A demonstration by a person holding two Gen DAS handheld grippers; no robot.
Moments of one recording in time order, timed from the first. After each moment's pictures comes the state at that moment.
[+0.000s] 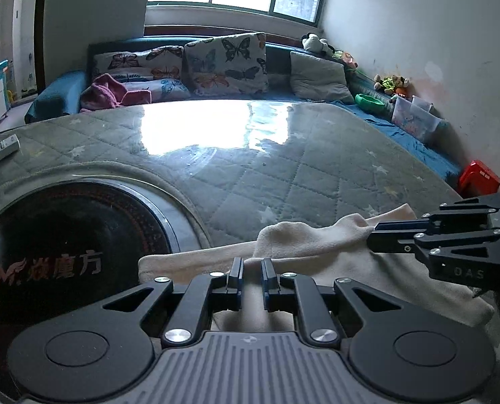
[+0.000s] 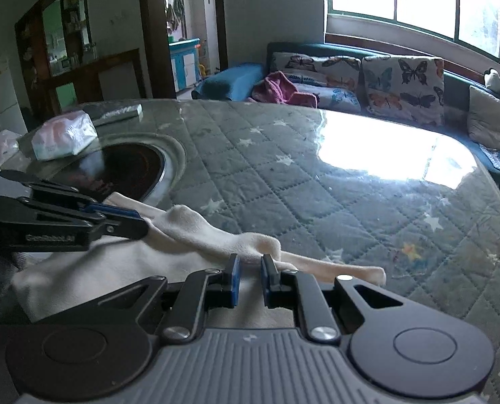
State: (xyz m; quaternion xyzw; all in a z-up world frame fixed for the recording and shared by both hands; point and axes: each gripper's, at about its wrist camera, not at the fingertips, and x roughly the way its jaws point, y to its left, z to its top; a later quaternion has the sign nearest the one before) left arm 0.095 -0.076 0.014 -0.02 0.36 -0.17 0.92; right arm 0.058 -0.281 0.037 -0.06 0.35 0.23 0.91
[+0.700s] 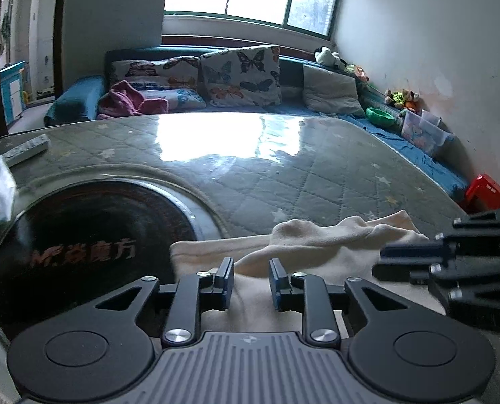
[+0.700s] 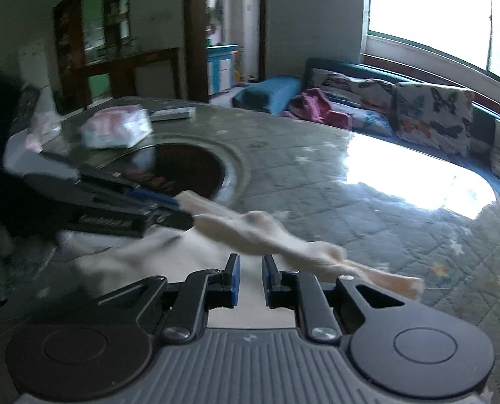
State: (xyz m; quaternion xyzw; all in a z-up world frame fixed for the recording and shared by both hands) left arm 0.056 -0.052 0.035 -0.03 0.34 -0.14 0.93; right arm 0.007 -0.244 0.062 -0.10 0.32 0.28 0.90
